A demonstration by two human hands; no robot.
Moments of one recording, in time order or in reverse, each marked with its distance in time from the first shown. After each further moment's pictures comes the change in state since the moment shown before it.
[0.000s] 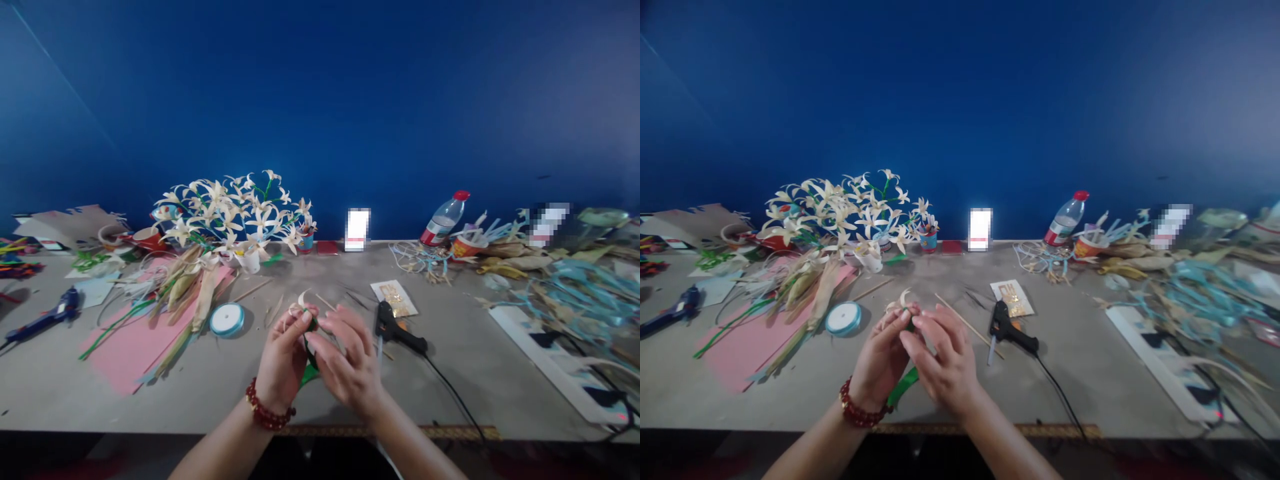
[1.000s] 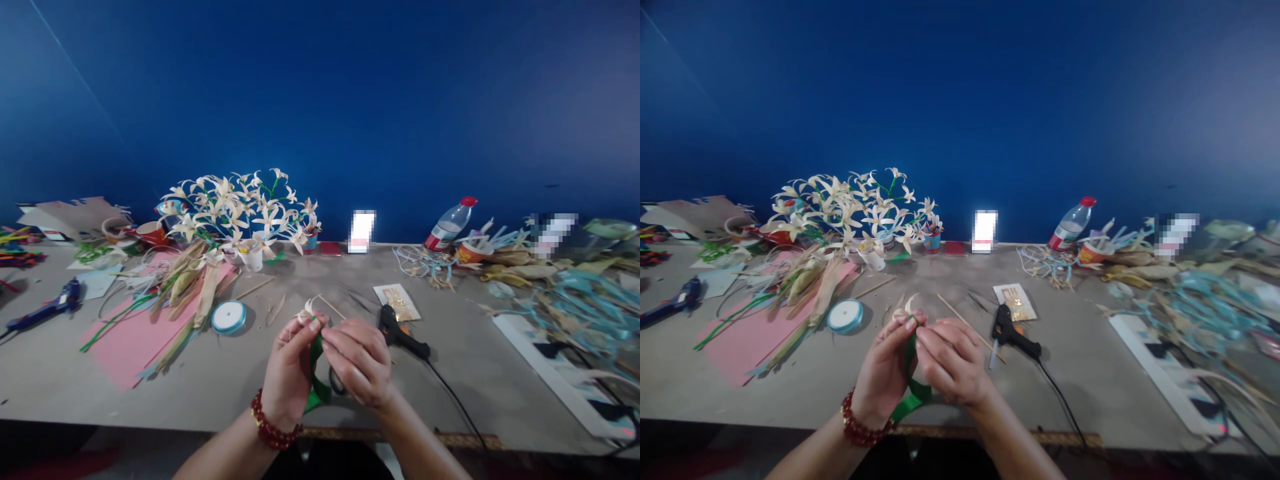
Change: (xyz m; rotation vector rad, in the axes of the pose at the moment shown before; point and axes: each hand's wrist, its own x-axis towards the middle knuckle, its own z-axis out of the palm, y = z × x) left_hand -0.014 -0.002 0.011 -0.072 0.112 -0.054; right_hand 0.011 0.016 -0.006 -0.032 0.106 -0.256
